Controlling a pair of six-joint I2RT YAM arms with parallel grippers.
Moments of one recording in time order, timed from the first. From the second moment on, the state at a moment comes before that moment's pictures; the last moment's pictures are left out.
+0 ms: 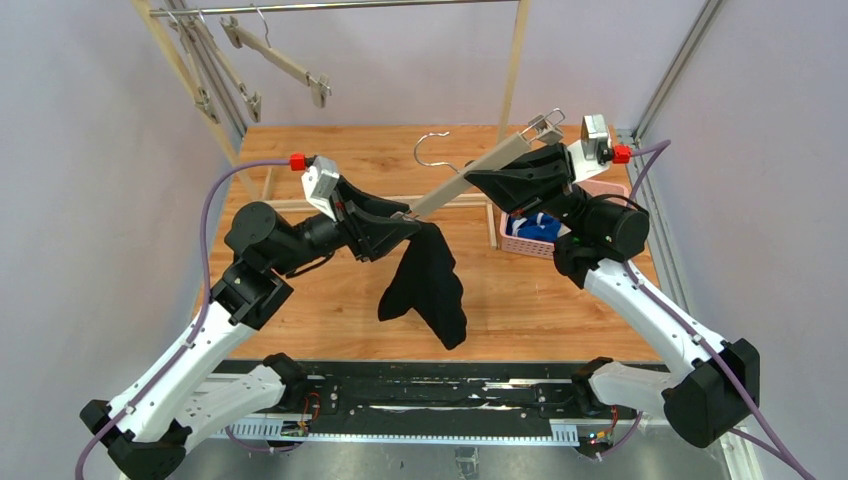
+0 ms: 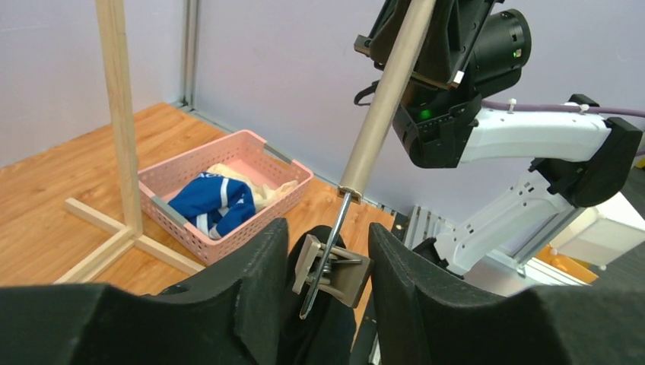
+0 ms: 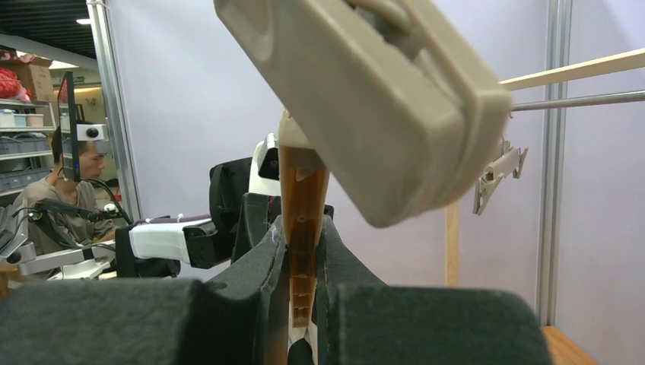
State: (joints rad) left arm -0.66 0.83 0.99 0.07 0.45 -0.39; right arm 0.53 1.16 0.97 1.19 -0.68 0.84
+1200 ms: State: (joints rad) left arm -0.66 1.00 1.11 0.16 0.60 -0.43; right arm 0.53 1.15 0.97 1.16 -0.67 0.83
